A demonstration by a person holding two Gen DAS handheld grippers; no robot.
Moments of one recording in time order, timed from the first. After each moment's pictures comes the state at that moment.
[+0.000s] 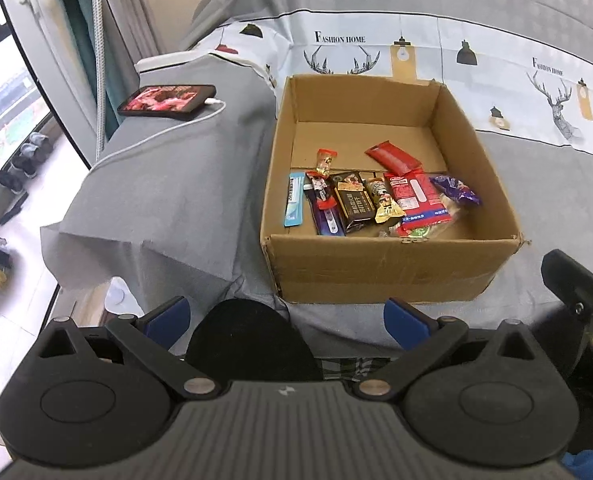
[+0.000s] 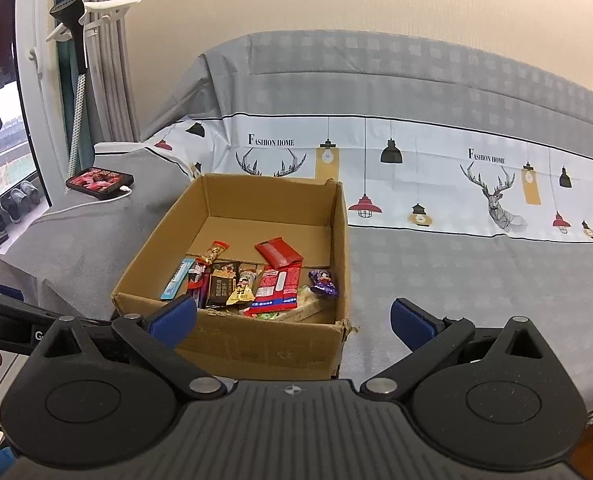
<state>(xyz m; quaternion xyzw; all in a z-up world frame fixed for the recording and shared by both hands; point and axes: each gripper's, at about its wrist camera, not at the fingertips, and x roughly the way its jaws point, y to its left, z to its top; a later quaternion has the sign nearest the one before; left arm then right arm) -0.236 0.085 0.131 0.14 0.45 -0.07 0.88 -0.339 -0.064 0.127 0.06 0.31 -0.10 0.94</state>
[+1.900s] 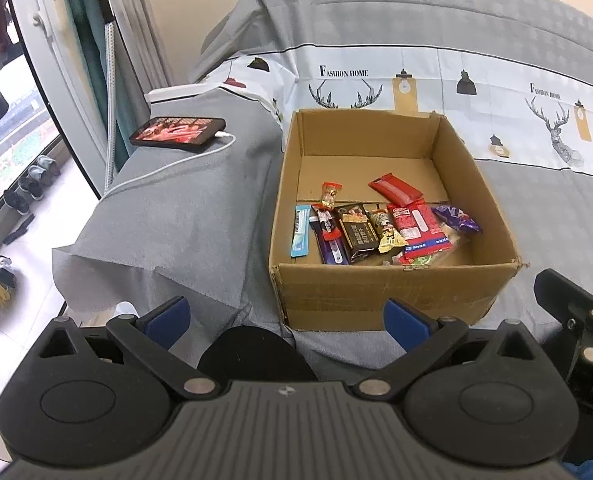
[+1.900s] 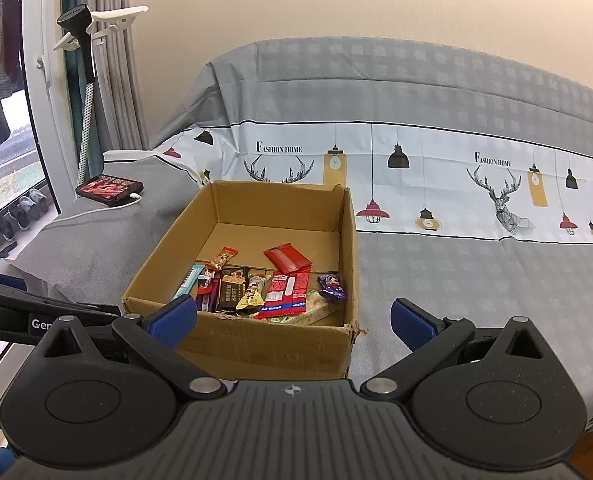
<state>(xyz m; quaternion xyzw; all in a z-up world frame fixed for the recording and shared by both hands) -0.247 0.088 0.142 0.14 0.40 -0.08 0.90 -0.343 -0.063 0.128 0.07 0.29 -0.09 0.95</state>
